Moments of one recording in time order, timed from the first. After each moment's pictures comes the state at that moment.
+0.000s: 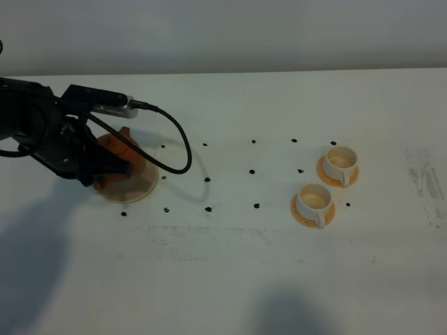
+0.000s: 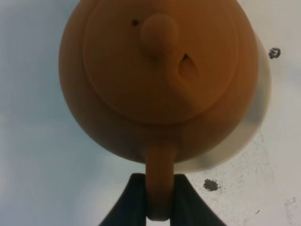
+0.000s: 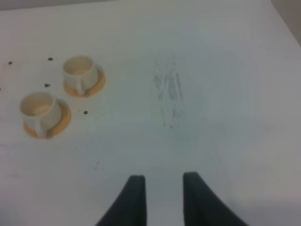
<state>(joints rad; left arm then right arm) -0.23 1.85 -1.13 0.01 0.52 0.10 -0.10 0.00 -0.52 0.10 1.11 -0.07</state>
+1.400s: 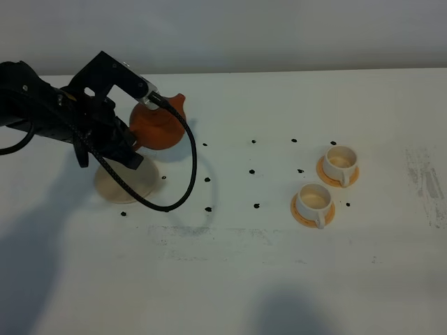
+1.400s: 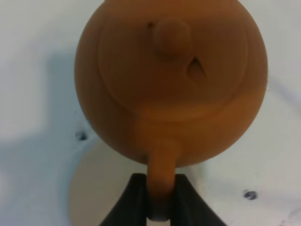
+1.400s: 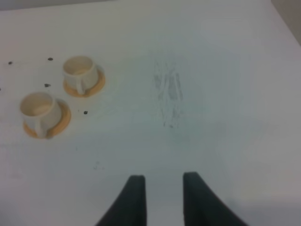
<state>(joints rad) -0.24 1.76 -1.14 -0.43 0.39 0.90 -0.10 0.00 -0.52 0.10 1.11 -0.07</state>
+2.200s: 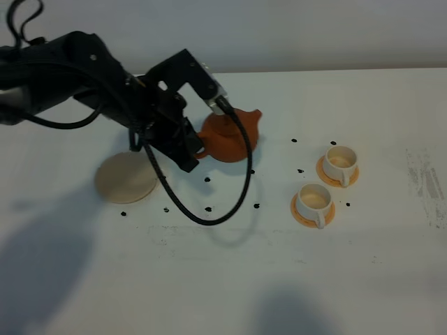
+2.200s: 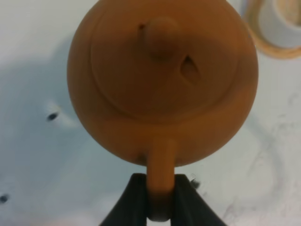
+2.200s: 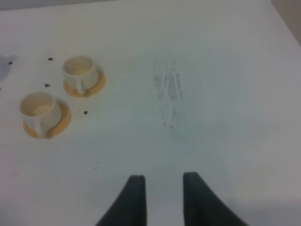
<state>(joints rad) -0.42 1.93 -1.42 -0.49 0.65 1.01 -0.10 0.00 -0.52 0.10 1.11 -0.07</state>
